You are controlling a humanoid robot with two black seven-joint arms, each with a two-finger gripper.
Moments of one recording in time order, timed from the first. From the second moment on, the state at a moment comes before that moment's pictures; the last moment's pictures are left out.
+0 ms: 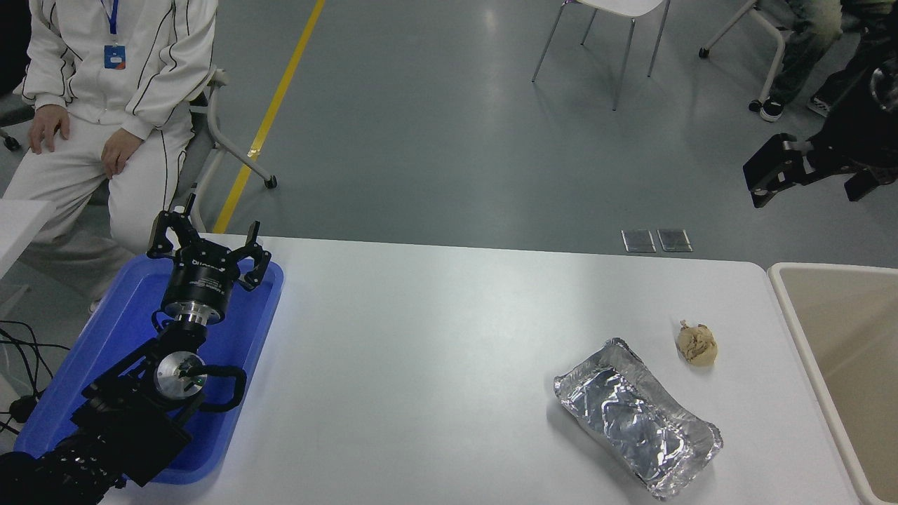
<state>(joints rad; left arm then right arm) -0.62 0.18 -0.87 -0.41 -0.09 -0.57 -0.51 2.33 -0.40 -1.45 1.25 -0.34 0.79 0.02</state>
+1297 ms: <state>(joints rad) -0.62 0.18 -0.87 -0.41 -0.09 -0.57 -0.51 2.31 -0.40 -1.45 1.25 -0.34 0.79 0.02</state>
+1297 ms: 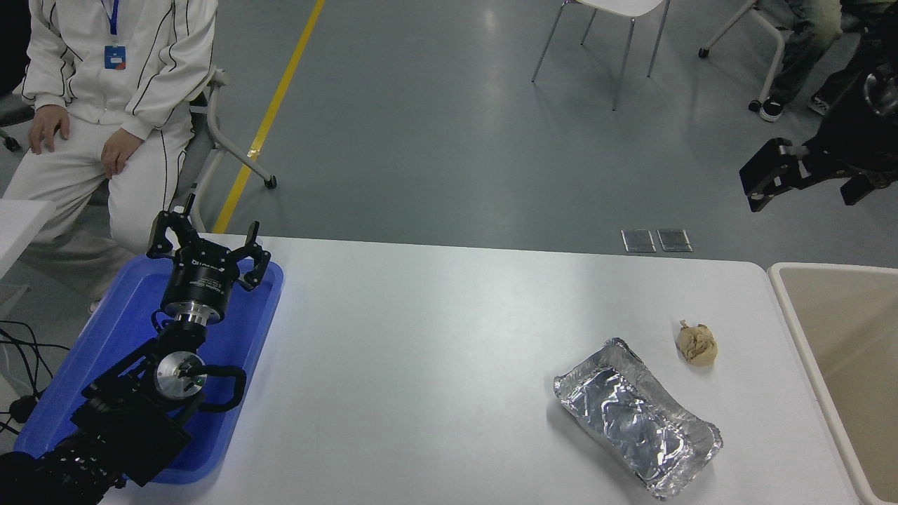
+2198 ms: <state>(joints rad) -0.62 0.18 -0.87 -0.41 -0.09 -0.57 -0.51 2.18 -0.40 -1.36 1.24 -0.34 0.79 0.02</state>
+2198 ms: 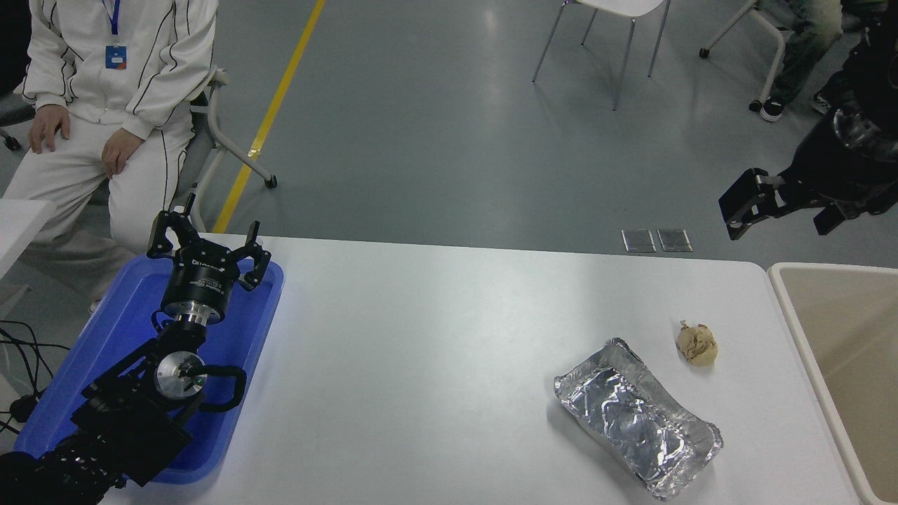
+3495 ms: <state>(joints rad) -0.62 0.18 -0.87 -0.41 -0.09 -0.57 -0.51 1.87 -0.43 -1.07 1.25 -0.72 0.72 0.02</state>
